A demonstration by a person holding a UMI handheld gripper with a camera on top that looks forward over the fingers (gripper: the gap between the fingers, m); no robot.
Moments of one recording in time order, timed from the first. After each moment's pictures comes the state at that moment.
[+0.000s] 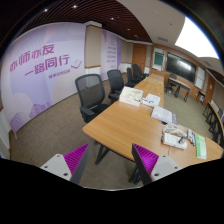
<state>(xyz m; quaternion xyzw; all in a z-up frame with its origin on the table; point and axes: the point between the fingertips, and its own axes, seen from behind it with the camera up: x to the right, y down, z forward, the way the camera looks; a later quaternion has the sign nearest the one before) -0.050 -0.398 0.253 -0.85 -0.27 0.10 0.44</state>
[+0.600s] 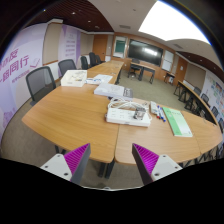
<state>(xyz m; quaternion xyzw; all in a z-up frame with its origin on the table) 0.217 -0.251 0.106 -0.89 -0.11 -0.02 0.44</state>
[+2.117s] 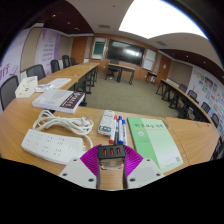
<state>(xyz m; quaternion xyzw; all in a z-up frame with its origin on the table) 0.463 0.005 0.061 -0.88 -0.04 -0.09 0.46</state>
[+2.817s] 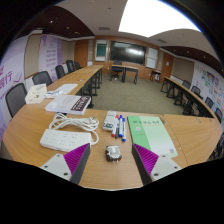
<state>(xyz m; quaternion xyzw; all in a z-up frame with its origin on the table) 0.460 -0.065 0.112 -0.88 -0.04 -0.04 0.46</state>
